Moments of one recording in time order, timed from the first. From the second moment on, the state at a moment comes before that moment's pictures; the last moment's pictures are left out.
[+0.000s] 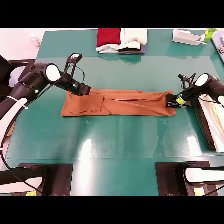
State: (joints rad) left arm -0.37 -1.37 1.27 1.35 -1.00 -1.54; right arm -0.13 -1.46 1.07 -1.29 1.14 1.52
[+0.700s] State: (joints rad) left arm -0.51 -1.59 1.42 1.23 -0.91 -1.52; right arm 0.01 -1.17 1.29 -1.28 1.32 1.58
